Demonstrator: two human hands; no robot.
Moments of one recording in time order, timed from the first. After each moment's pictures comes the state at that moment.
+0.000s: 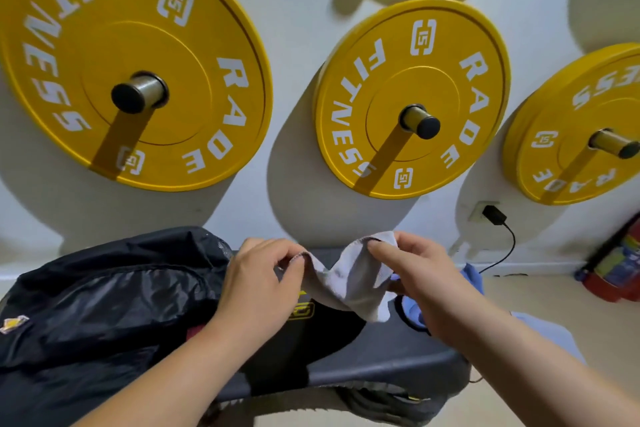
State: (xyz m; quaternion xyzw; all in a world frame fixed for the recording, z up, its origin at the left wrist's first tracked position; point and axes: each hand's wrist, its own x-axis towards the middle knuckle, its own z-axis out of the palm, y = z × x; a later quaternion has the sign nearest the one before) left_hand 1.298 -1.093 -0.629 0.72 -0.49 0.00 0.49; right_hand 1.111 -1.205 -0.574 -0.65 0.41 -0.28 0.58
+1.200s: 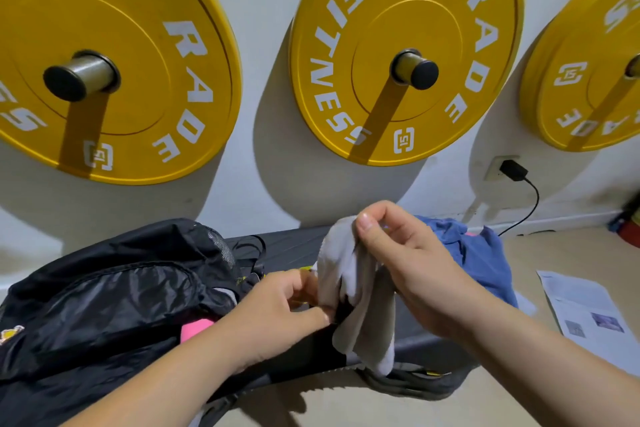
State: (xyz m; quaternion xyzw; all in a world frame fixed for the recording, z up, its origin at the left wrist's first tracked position) left_hand 1.276 -1.111 -0.660 0.67 -0.49 -0.39 0.40; right_hand 1.108 -1.213 -0.599 -0.66 0.25 -0.32 0.63
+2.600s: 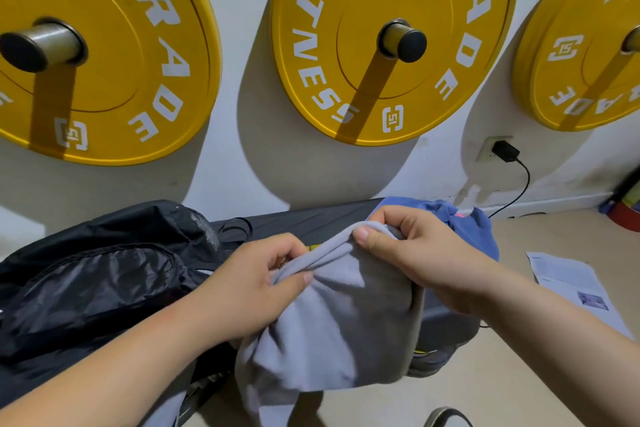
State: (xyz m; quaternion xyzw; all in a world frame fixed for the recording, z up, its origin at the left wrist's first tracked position) left_hand 1.278 -1.113 -0.650 0.67 -0.60 -0.25 0.35; right_hand 1.071 -1.240 -0.612 -0.74 0.37 -0.19 0.52
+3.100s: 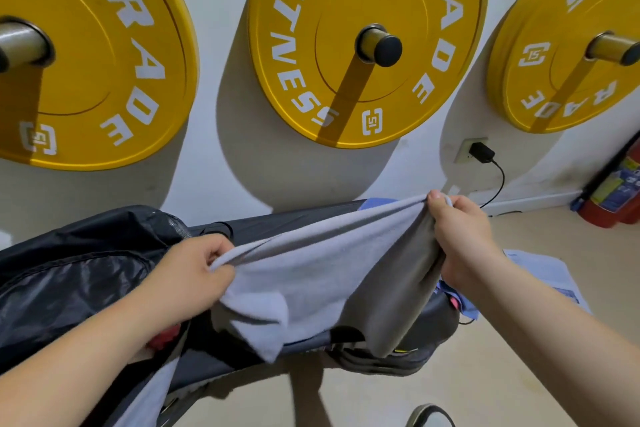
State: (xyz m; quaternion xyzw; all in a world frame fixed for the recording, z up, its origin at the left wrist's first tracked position) left_hand 1.322 -1.116 -0.663 0.79 -0.49 -0.20 0.30; right_hand 1.039 -1.301 -0.638 -0.44 0.58 -0.45 0.52
